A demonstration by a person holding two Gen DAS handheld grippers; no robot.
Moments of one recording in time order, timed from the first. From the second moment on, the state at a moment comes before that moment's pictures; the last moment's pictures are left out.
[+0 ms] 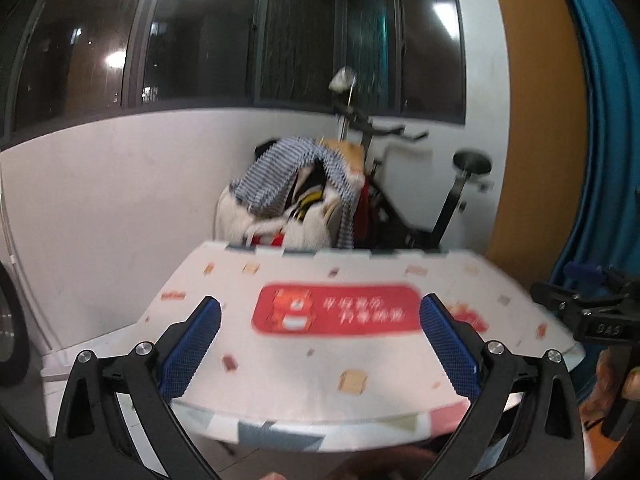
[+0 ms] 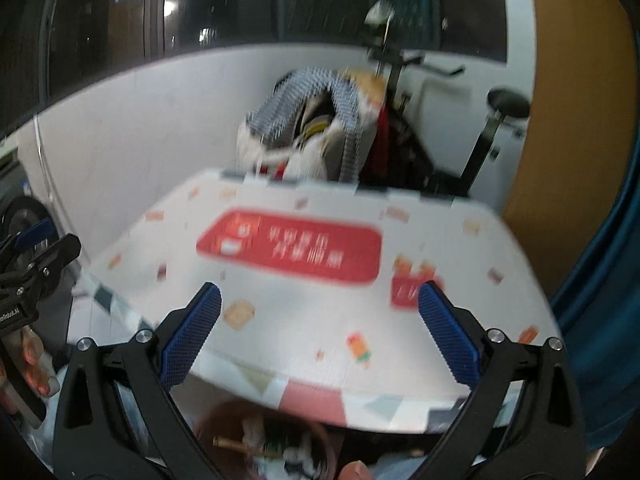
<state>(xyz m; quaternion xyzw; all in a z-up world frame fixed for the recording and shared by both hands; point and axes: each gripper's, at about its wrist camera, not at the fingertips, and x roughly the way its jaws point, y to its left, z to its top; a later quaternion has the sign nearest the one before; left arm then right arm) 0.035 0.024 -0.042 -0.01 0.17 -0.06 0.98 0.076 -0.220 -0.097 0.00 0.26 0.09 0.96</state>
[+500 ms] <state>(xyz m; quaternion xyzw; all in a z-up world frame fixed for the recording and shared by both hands) 0.016 0.017 -0.003 0.01 0.15 -0.03 0.99 0.050 -0.241 -0.041 0.01 0.20 0.07 0.98</state>
